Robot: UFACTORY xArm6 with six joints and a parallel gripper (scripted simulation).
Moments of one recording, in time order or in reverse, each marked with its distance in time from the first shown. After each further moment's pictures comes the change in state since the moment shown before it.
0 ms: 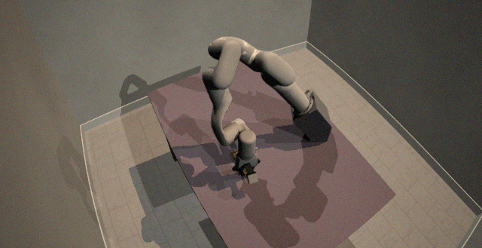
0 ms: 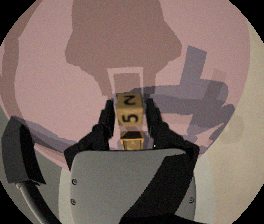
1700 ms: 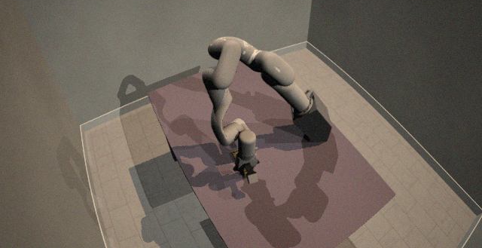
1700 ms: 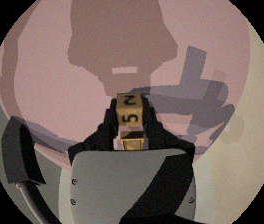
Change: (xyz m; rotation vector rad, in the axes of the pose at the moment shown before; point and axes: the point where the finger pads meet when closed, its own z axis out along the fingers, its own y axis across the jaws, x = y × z) arm 0.000 0.000 0.000 0.000 0.000 0.000
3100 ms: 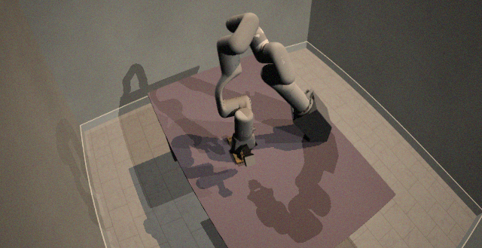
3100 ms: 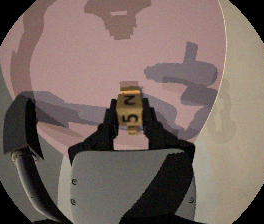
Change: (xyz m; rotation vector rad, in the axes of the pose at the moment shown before) arm -0.038 0.001 -0.099 0.001 -0.014 0.001
